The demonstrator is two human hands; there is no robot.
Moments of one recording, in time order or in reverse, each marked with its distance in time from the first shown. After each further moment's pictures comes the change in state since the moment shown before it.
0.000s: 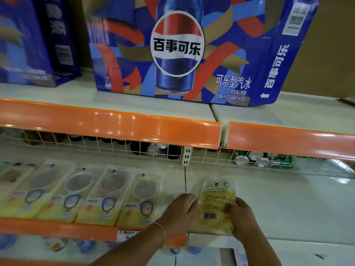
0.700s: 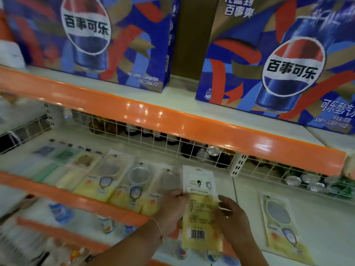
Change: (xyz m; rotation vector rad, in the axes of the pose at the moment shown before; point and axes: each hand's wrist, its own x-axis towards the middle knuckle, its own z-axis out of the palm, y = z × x) left_hand -0.069 -0.092 -0.137 -0.881 0.316 -0.513; right_hand -0.086 0.019 0.186 -0.454 -0.152 -0.331
